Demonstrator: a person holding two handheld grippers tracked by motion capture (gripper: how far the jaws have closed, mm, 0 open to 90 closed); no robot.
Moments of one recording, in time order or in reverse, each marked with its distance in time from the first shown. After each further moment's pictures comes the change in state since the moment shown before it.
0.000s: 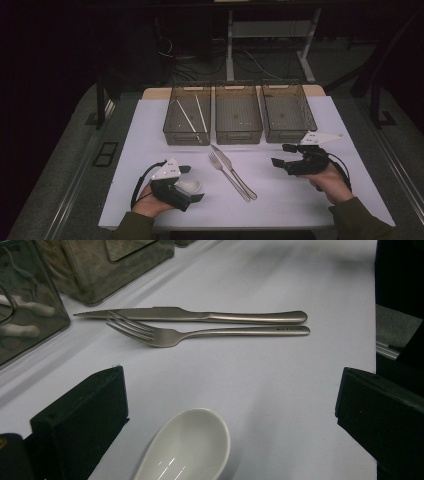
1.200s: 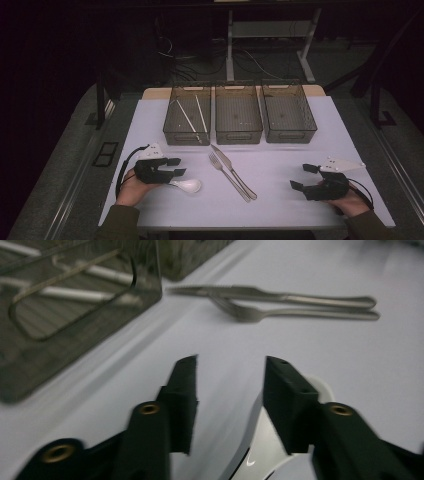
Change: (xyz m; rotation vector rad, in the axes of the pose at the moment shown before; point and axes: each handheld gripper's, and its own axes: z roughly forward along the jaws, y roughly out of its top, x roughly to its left) left arm 0.061 -0.004 -0.025 0.084 0.070 -0.039; right arm 0.001 -0.071 -0.033 0.021 -0.084 -0.006
